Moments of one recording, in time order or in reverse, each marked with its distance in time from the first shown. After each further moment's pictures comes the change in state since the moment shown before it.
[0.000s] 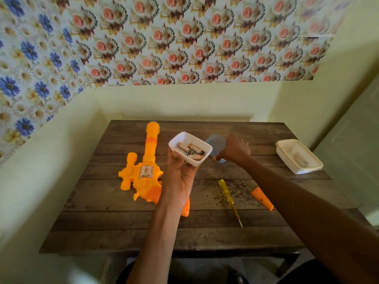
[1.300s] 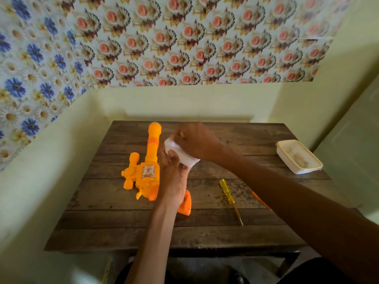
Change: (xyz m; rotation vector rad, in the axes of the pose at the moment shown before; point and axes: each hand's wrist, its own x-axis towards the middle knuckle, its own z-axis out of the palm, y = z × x) left_hand 0.001 0.012 0.002 0.400 0.253 0.099; right_hand -0.072 -0.100 -0.039 0.107 0.098 -0.751
